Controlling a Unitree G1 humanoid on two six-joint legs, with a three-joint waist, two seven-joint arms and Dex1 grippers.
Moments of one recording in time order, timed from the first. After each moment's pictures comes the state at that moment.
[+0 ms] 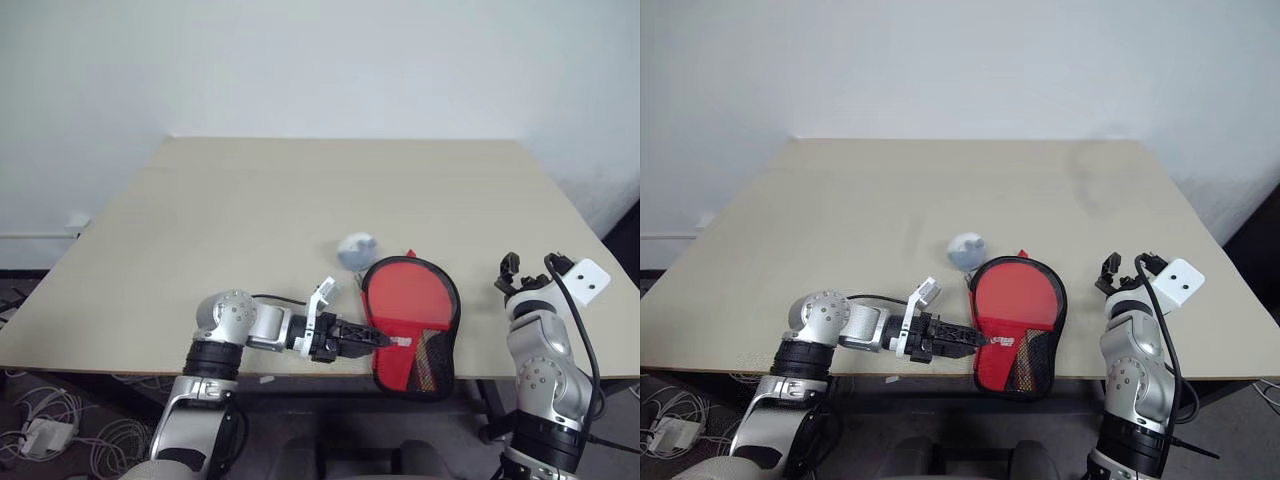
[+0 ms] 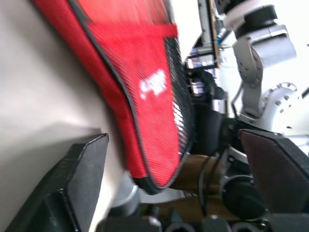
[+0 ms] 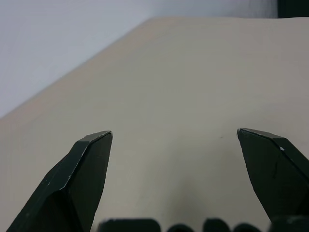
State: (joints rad) left arm -0.53 0.31 -0.03 0.22 -0.87 1.54 -0.68; right arm -0.17 0.00 -0.42 -0.27 0.43 0.50 -0.26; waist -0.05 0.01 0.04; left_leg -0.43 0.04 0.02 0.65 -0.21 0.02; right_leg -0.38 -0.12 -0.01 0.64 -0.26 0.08
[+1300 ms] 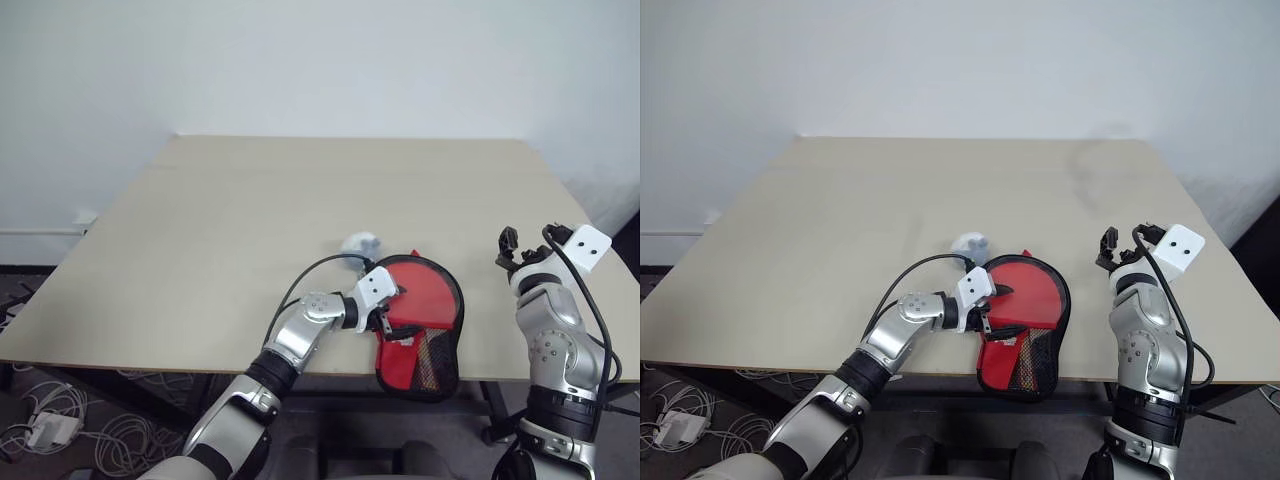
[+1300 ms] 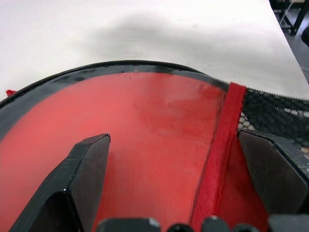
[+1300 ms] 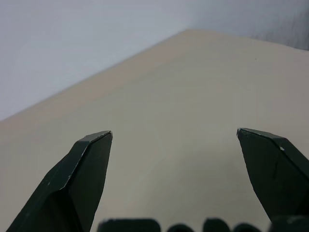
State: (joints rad) left arm -0.54 0.12 -0.45 0.48 -0.08 0.08 -0.85; right arm -0.31 -0.16 -0.39 -0.18 0.43 0.57 -0.17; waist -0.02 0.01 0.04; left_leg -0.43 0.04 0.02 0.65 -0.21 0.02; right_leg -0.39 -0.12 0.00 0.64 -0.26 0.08
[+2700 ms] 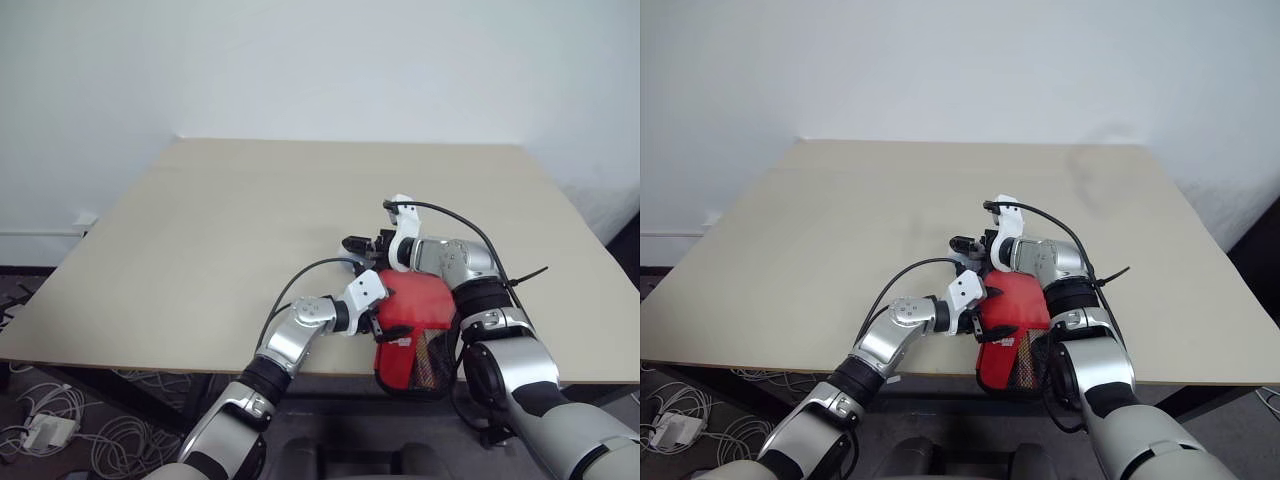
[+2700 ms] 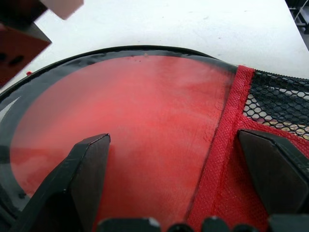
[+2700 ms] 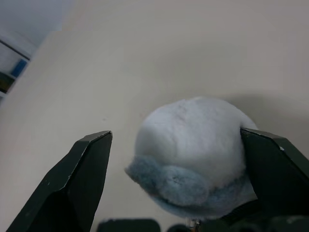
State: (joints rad) left arm -0.50 0.12 -0.41 0.47 -0.05 0.10 -0.83; right arm -0.92 -0.10 -0.02 0.69 0.35 0.81 0.41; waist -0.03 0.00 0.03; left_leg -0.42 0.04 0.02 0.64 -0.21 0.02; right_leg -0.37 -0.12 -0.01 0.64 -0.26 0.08
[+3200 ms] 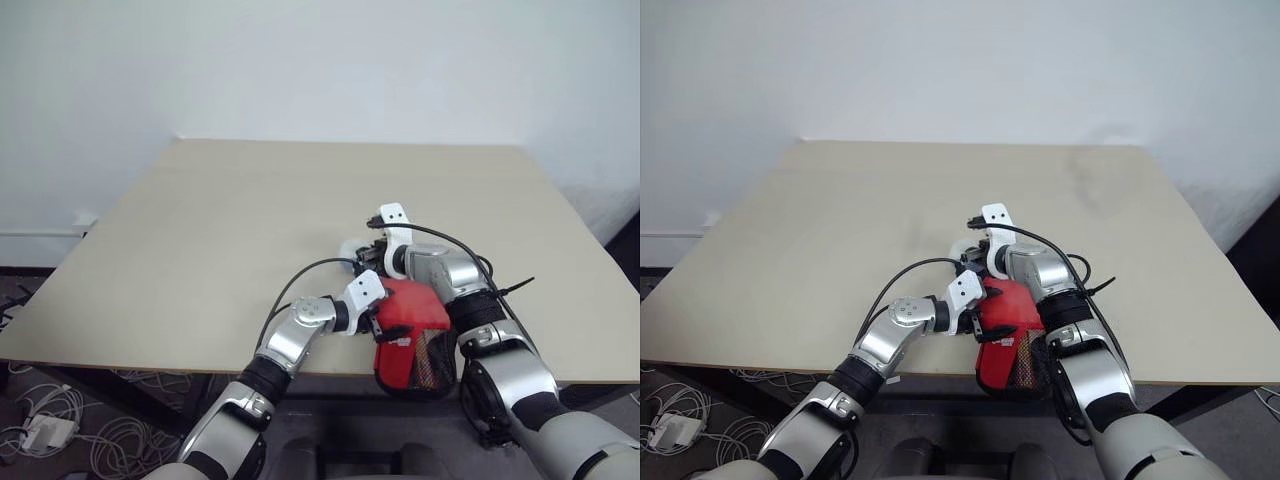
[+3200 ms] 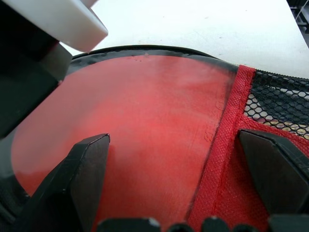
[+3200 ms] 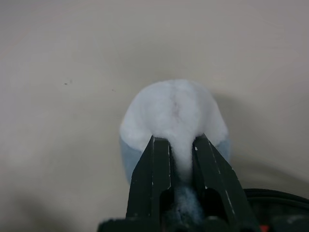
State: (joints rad) left arm -0.50 0.12 -0.41 0.47 -0.05 0.11 -0.83; right arm -0.83 -0.08 0.07 0.56 0.24 0.76 0.43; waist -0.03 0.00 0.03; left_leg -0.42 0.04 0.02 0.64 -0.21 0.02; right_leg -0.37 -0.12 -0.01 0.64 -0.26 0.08
